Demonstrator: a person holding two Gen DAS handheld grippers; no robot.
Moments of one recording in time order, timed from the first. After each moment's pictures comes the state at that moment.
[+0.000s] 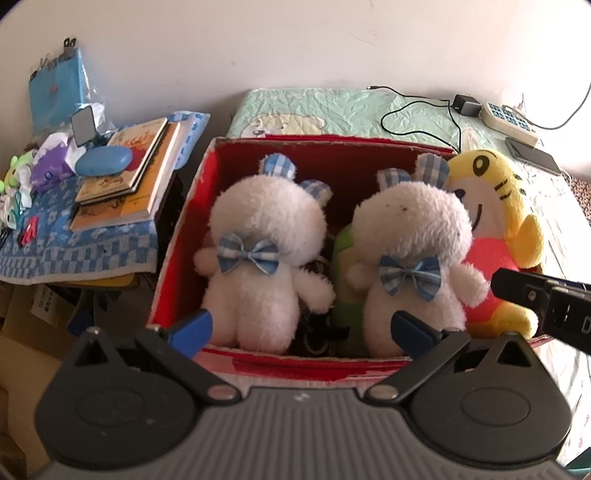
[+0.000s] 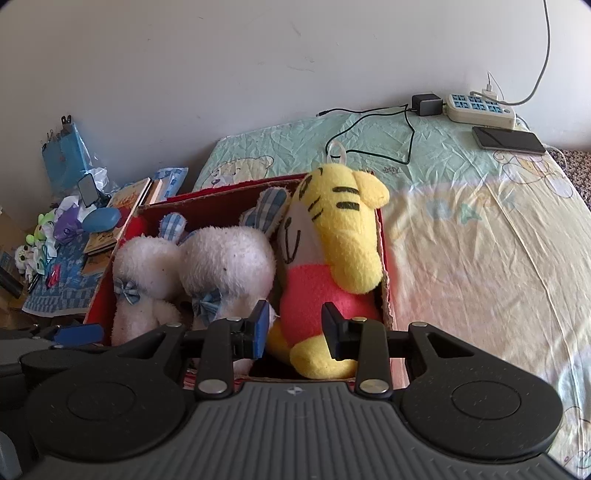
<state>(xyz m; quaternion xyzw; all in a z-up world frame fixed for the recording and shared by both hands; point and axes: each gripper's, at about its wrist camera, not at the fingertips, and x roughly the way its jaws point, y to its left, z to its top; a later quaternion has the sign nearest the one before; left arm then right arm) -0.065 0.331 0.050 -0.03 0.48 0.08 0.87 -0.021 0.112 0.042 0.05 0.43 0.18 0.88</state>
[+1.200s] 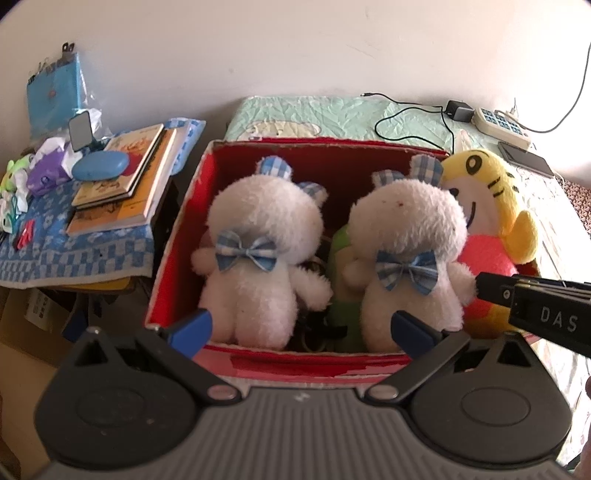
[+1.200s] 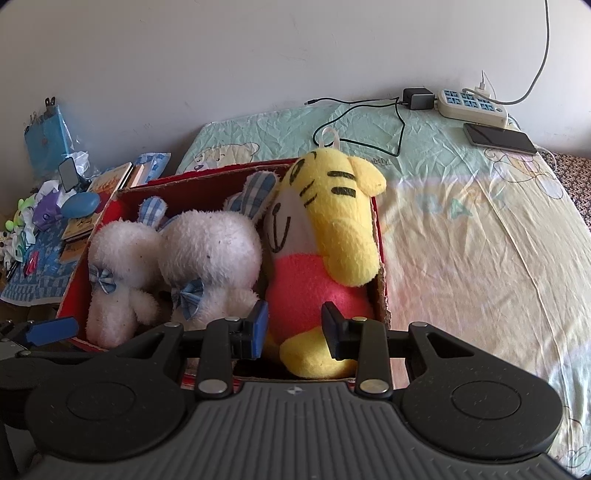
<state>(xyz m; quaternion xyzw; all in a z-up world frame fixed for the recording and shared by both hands) -0.072 0.331 0.048 -0.03 0.46 0.07 0.88 -0.018 0.121 0.028 0.02 0.44 0.16 0.88</state>
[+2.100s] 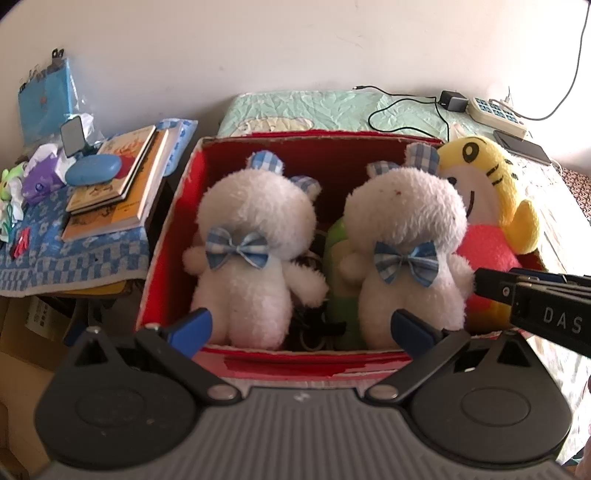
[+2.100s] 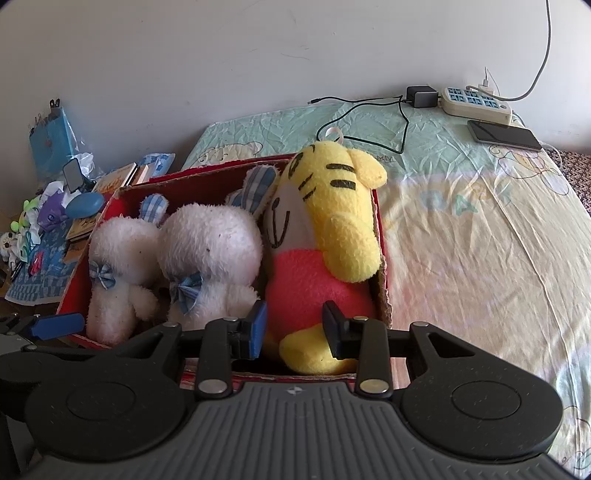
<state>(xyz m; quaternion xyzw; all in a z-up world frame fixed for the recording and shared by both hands) -0.069 0.329 0.041 -0.02 0.47 0.06 0.88 -0.019 0.118 0.024 0.03 0.44 0.17 0.88</state>
